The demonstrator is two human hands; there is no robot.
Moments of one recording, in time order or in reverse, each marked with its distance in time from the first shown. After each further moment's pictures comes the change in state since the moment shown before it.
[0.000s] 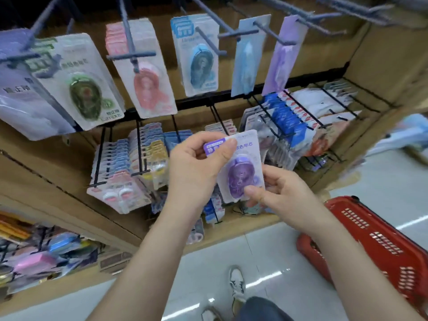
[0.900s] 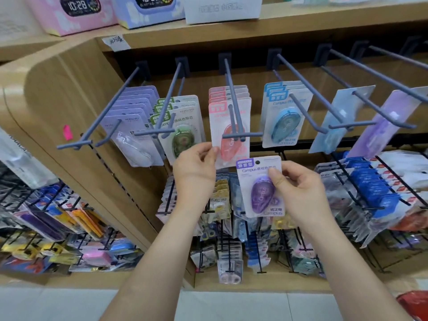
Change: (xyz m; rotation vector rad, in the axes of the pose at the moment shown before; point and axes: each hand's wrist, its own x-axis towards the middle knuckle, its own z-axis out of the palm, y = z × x) left_hand 0.093 0.016 -0.093 0.545 0.490 -0.003; right_hand 0.120 -0.054 0.060 0.072 0.134 -0.229
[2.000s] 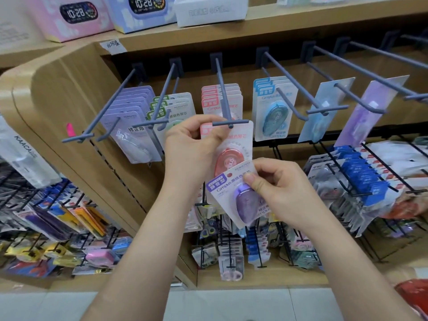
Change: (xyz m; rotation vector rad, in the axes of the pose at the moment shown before) left_hand -0.026 0.055 -0.029 -0.425 -0.185 0.090; right_hand -0.023 -0.026 0.000 -0.148 -0.313 -0.119
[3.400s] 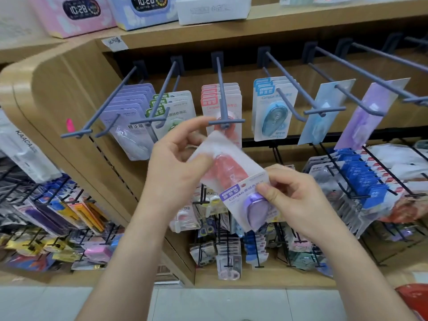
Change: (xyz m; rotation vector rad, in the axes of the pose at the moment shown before) left_hand -0.026 0.003 -0.029 0.144 -0.149 0.091; right_hand -0.014 0.013 -0.016 -0.022 -0.008 -0.087
